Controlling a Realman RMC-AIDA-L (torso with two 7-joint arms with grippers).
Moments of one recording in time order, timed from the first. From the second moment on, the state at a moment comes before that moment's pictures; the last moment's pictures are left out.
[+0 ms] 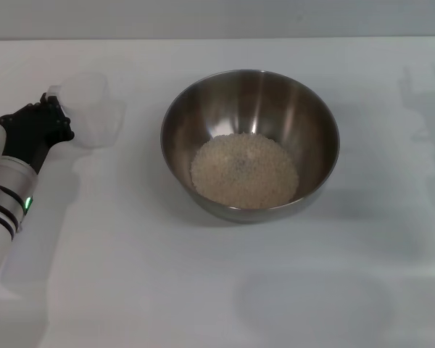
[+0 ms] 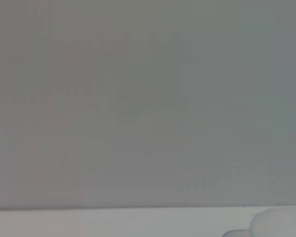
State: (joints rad) left arm -0.41 -2.07 -0.89 -0.41 2.18 0.78 0.08; right arm 0.45 2.08 1.24 0.28 -2.55 -1.38 -0.06
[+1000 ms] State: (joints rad) left arm -0.30 -2.06 -0.87 -0.47 2.22 0.82 -0.04; right arm 0.45 2.07 1.25 0.27 -2.56 -1.38 -0.06
